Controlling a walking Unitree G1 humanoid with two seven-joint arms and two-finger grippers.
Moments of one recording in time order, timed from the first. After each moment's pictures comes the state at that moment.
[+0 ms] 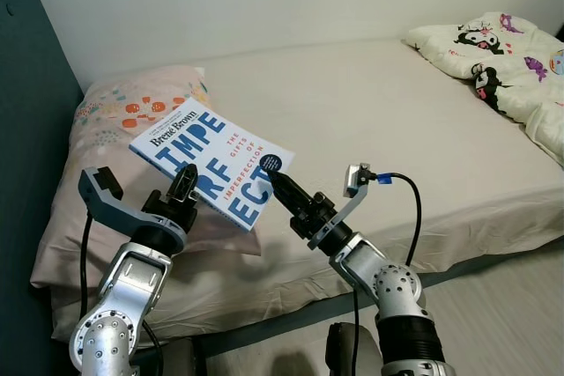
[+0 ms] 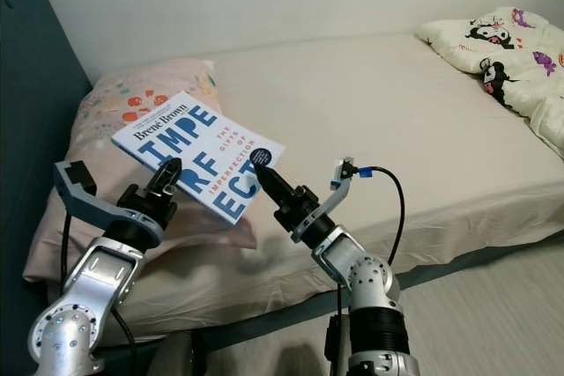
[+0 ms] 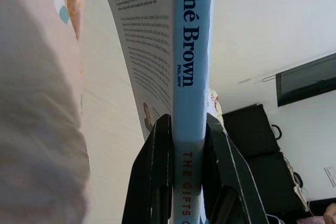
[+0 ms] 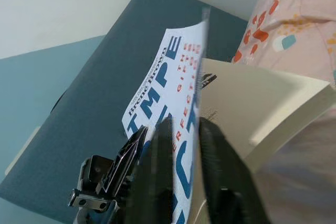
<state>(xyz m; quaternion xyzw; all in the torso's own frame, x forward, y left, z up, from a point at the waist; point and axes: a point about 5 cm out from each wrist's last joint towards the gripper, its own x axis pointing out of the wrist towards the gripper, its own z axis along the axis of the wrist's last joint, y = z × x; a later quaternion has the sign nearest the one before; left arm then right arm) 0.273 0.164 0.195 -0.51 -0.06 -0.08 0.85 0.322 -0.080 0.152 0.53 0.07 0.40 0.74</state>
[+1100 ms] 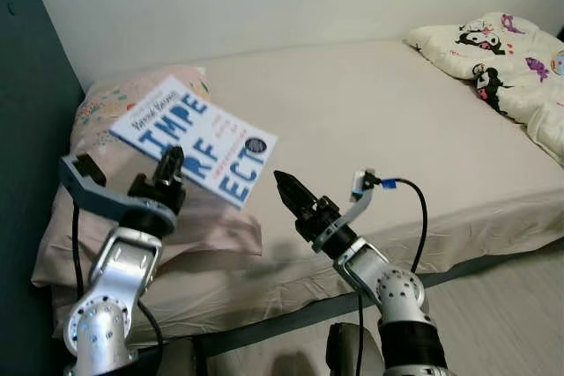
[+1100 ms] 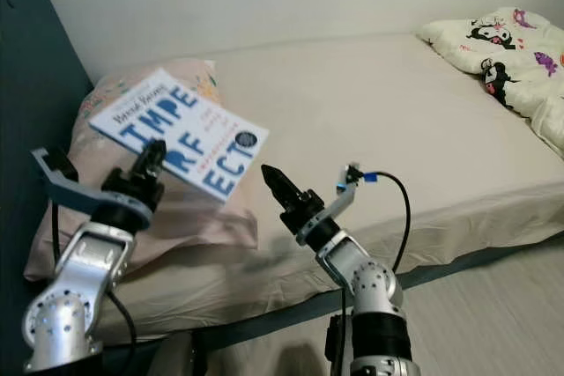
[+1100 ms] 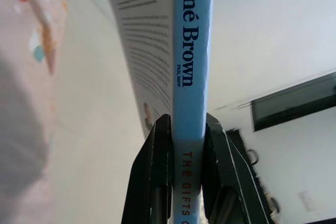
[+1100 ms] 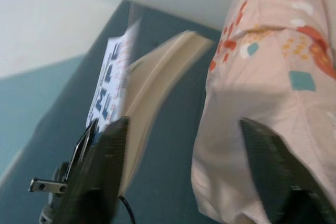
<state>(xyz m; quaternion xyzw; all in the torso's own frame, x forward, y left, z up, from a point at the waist) 0.281 0.175 0.224 -0.55 -0.12 -0.08 0.82 0.319 -0.093 0.139 0.56 0.07 0.34 0.75</state>
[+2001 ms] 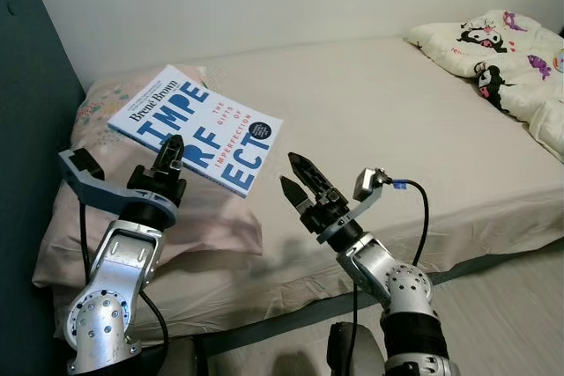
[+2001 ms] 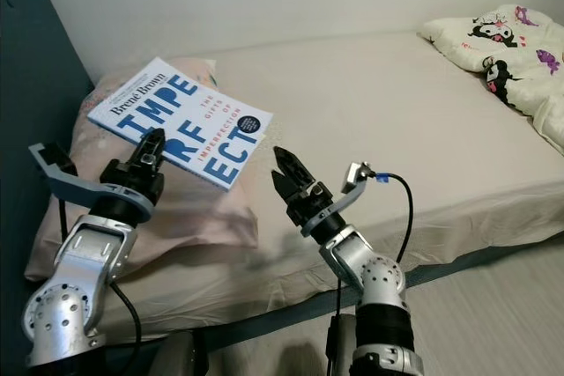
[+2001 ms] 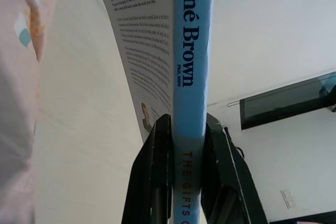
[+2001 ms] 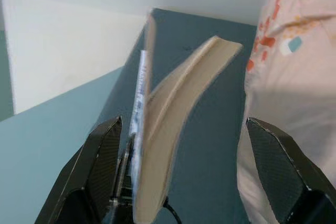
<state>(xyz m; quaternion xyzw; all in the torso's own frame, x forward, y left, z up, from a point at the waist) 0.281 0.168 0.224 -0.57 -0.10 -0.10 0.81 0.328 -0.087 0.150 0.62 0.08 0.37 0.68</state>
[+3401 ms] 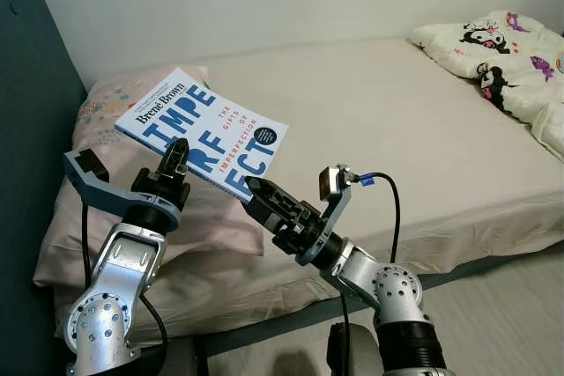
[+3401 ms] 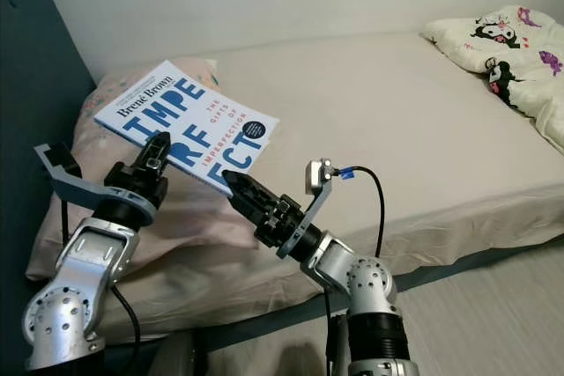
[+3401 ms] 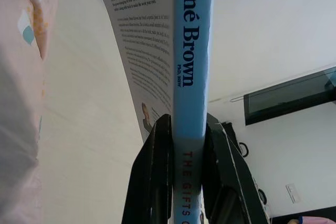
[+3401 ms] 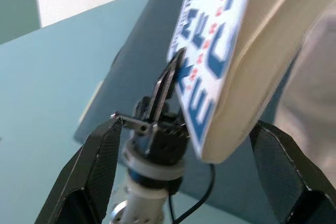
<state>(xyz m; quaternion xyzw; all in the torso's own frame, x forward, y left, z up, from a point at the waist) 0.279 0.166 0.221 -0.56 -0.09 -0.10 0.81 0.299 -0.057 0.161 0.55 0.11 0.51 0.65</state>
